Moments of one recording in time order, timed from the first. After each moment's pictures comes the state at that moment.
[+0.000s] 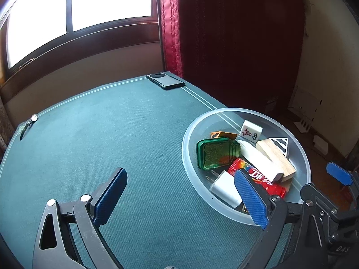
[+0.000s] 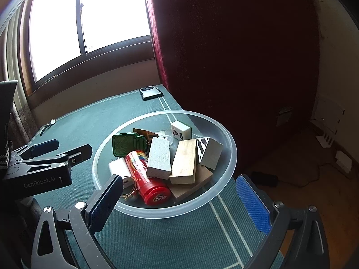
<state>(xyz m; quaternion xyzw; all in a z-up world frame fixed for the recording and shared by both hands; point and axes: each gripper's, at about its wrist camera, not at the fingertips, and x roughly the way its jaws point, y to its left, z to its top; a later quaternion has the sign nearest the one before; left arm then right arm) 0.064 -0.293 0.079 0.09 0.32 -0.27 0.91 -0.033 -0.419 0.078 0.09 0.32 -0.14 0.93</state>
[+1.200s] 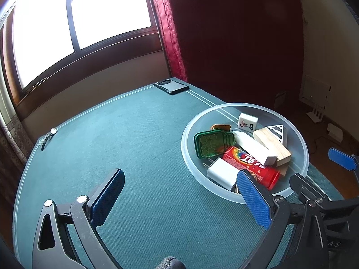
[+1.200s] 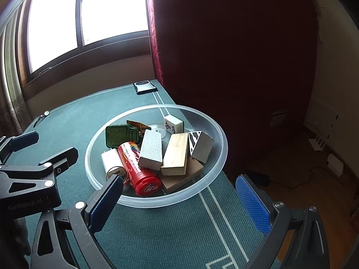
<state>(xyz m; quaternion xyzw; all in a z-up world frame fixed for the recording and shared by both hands) 0.019 -0.301 0.088 0.15 0.29 -0.23 0.92 -0.039 -0.418 0.076 0.06 0.33 -0.16 0.93</state>
